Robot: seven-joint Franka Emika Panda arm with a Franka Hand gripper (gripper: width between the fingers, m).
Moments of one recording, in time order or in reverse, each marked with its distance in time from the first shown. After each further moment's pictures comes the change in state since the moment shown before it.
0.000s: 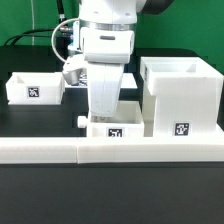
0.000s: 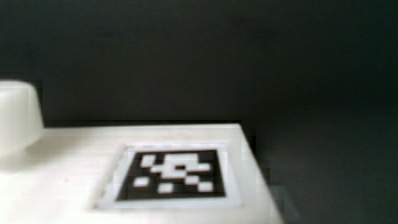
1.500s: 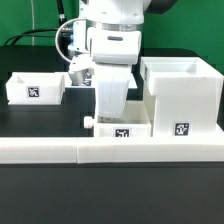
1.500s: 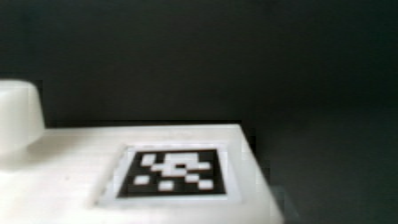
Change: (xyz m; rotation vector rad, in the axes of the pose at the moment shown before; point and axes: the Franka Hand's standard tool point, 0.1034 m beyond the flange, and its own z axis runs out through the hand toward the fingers) arm 0.010 -0.003 0.000 0.030 -0.007 -0.016
